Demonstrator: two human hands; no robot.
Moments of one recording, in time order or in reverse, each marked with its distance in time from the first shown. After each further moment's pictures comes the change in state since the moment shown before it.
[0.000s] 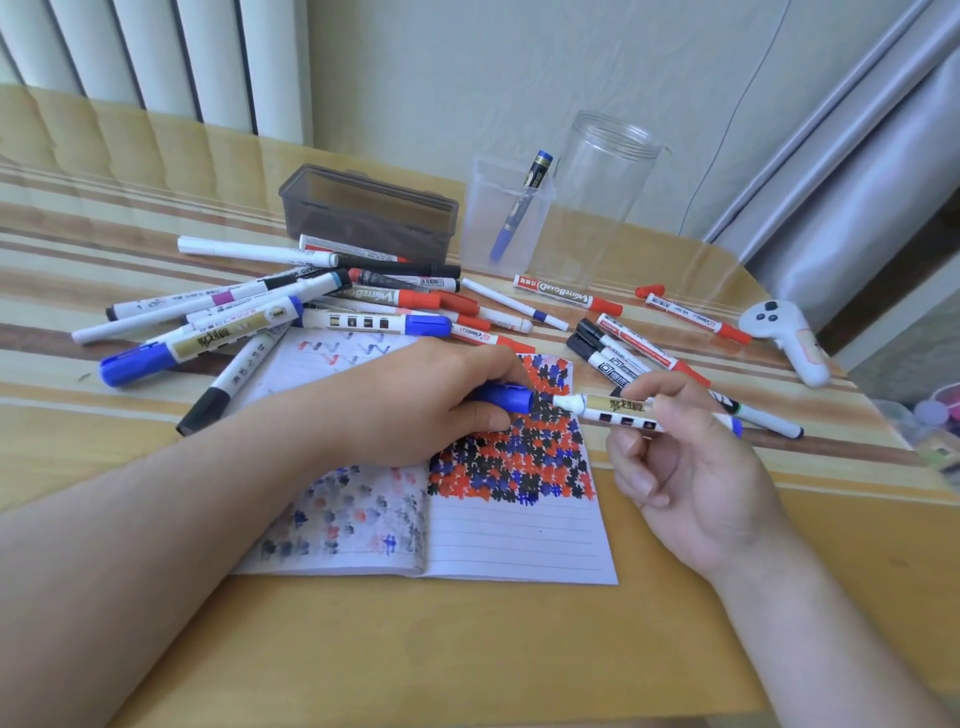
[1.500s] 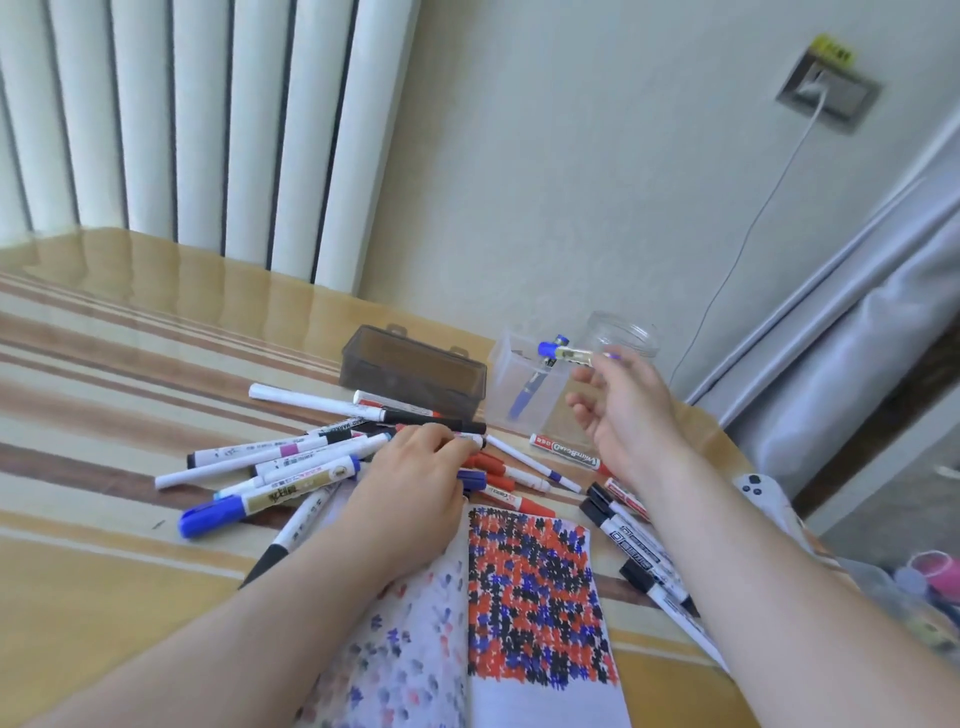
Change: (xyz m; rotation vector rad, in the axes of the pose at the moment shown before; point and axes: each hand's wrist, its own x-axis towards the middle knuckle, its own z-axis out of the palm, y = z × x) left_hand 0.010 -0.051 -0.010 0.233 0.481 -0.239; right_hand 0.173 -0.077 0.082 -0.184 0.405 -0.098
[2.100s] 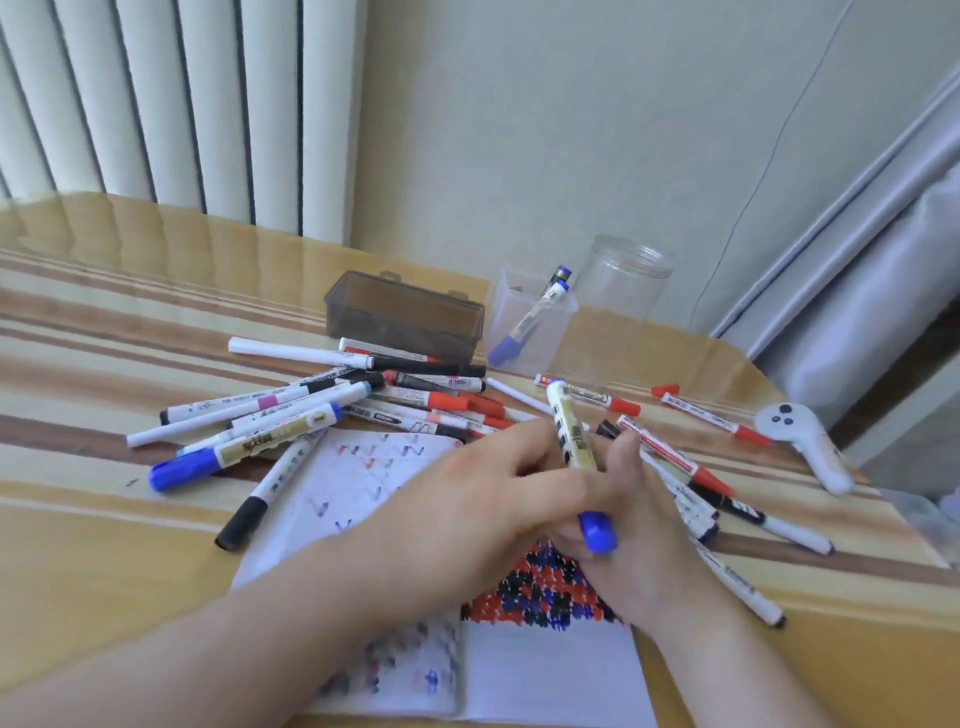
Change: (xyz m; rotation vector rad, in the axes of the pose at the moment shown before) left_hand -0.032 0.065 -0.017 -0.338 0.029 0.570; right_hand -0.118 0.077 -0.049 0.142 -0.604 0.018
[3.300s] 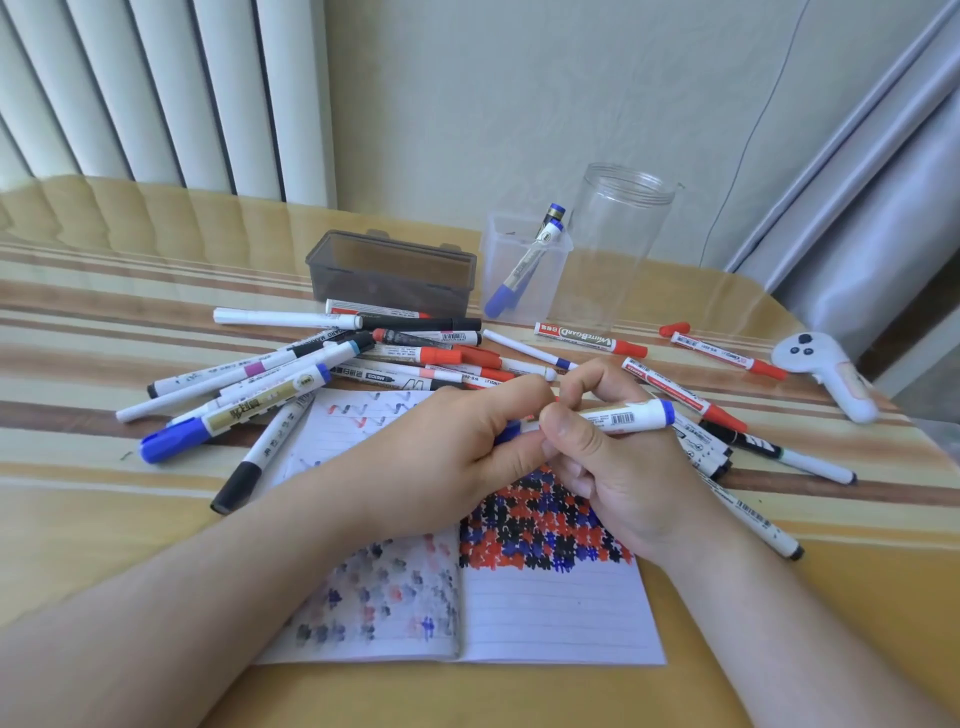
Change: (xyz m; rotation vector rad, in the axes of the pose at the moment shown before) left_hand 0.000 -0.016 -0.005 -0.258 -0.245 -0.278; right_hand -0.001 -0.002 -0.009 -0.062 -0.004 -0.066
